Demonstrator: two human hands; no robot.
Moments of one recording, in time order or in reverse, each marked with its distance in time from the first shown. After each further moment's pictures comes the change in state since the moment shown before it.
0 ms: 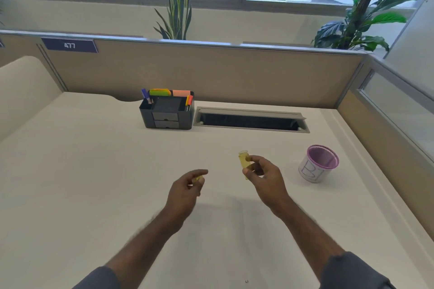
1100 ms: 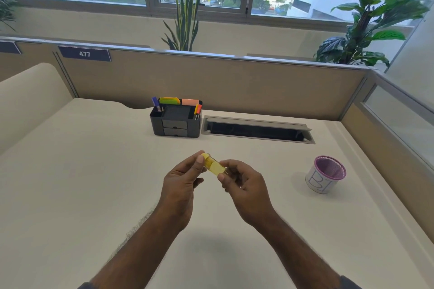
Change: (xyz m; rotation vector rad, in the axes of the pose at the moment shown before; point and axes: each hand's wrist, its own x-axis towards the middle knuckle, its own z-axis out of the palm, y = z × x) left_hand -0.020 0.070 -0.028 -0.568 0.054 -0.021; right_hand -0.044 -0.075 0.059 0.054 -0.106 -0.237
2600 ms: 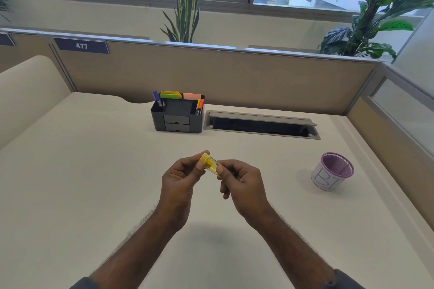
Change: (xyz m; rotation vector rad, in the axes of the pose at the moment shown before) left_hand 0.017 -0.014 -0.021 -0.006 -0.102 0.139; right_hand 0.015 0.005 0.020 0.198 -0.015 0.113
